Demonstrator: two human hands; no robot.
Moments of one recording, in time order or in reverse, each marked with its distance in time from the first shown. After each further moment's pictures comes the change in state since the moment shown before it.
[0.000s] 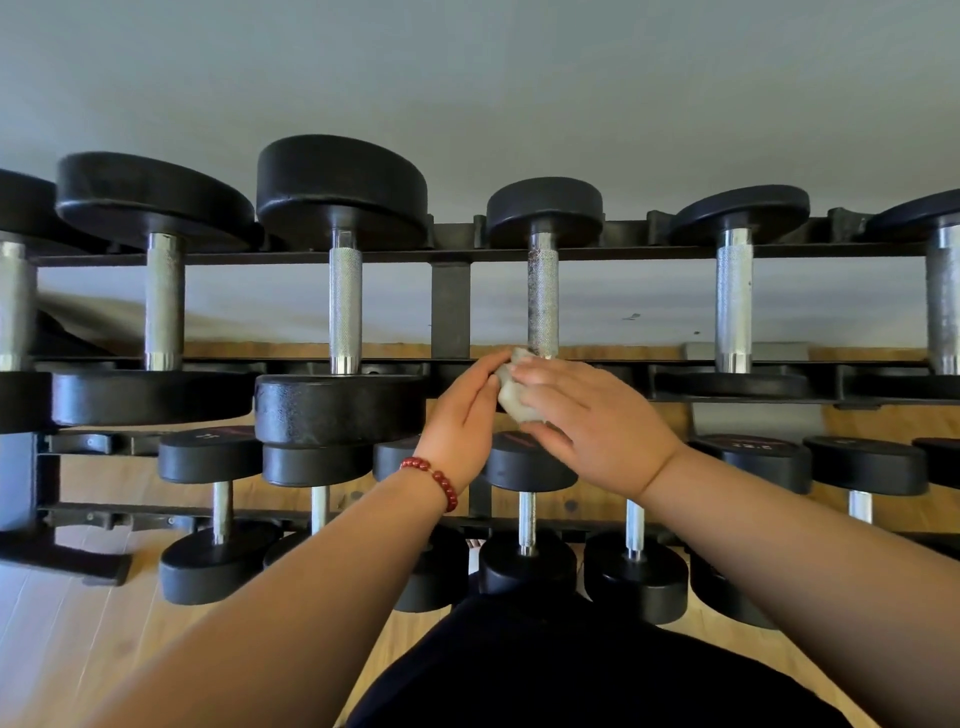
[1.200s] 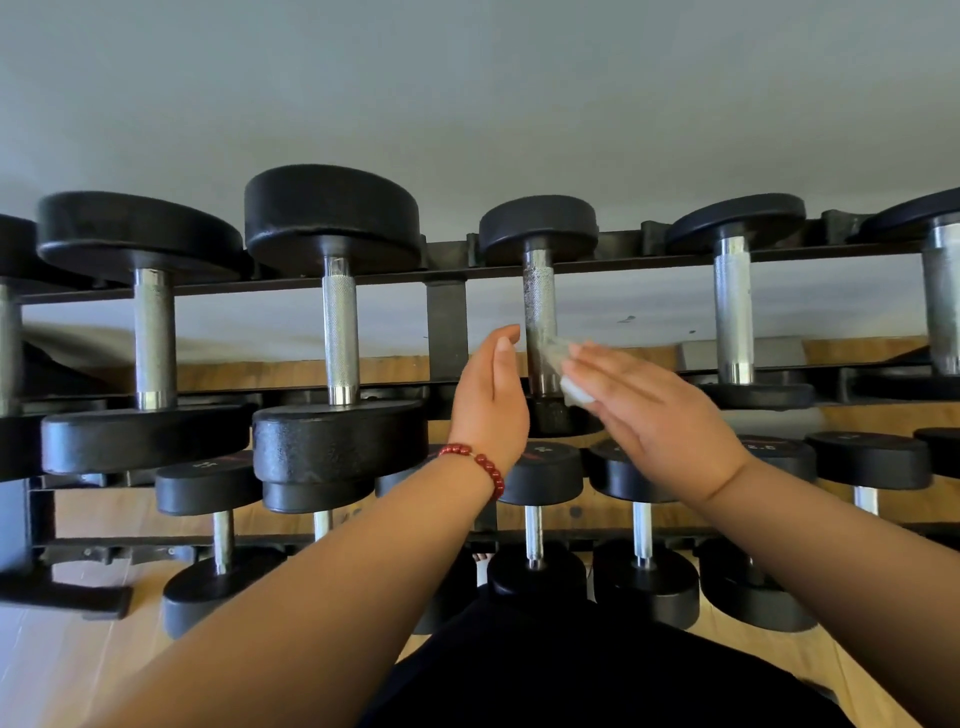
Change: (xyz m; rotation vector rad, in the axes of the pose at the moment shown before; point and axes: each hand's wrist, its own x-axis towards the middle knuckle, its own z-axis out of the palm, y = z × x) left_hand 0.032 0.023 0.021 0.005 0.161 -0.003; right_hand -0.014 0.021 -0.026 -0.043 0.089 0.148
